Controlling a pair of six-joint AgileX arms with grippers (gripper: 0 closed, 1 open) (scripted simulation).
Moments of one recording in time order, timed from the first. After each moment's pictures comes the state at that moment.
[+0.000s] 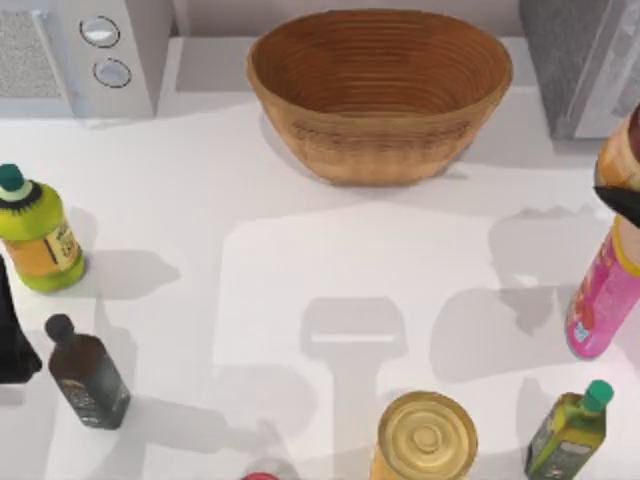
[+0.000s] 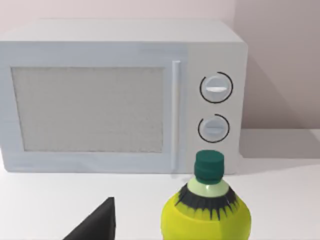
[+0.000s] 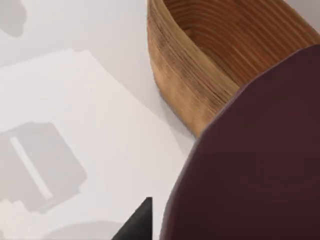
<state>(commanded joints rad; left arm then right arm) 0.00 0.00 0.00 0.00 0.00 0.00 0.19 0.94 0.91 -0.55 -0.44 -0.62</state>
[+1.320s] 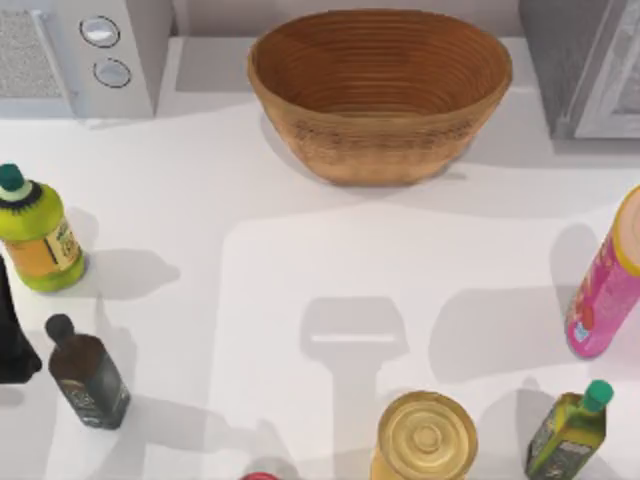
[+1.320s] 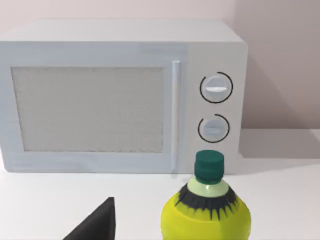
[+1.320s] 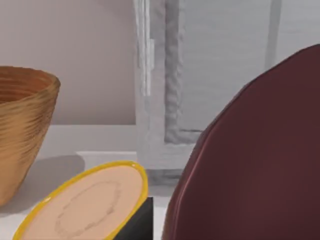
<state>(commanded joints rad) 0.00 0.00 0.00 0.00 0.00 0.00 0.00 0.00 0.00 0.00 0.00 0.00</state>
